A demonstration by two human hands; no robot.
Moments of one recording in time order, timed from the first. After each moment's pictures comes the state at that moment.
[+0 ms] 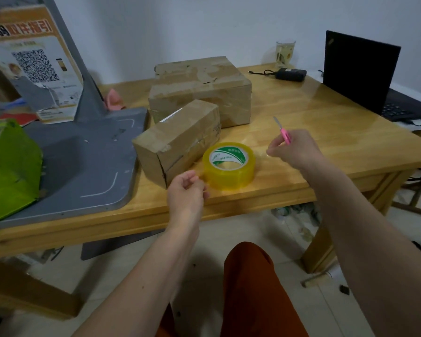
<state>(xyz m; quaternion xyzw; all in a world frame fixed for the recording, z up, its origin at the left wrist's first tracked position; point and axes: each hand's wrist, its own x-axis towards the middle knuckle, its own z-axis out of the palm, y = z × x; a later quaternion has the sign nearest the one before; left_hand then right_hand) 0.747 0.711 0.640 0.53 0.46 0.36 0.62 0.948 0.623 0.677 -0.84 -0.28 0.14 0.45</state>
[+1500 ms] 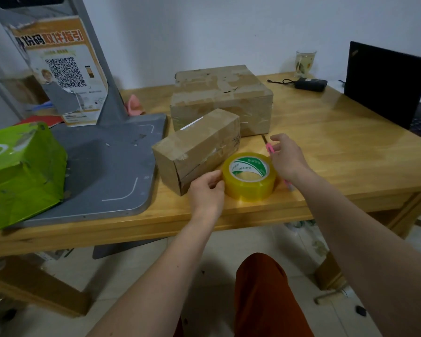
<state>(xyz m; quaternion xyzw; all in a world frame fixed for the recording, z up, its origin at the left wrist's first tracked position) 0.769 0.746 0.630 0.69 0.45 0.33 0.46 0.940 0.688 0.658 -0.85 -0.29 0.11 0.42</state>
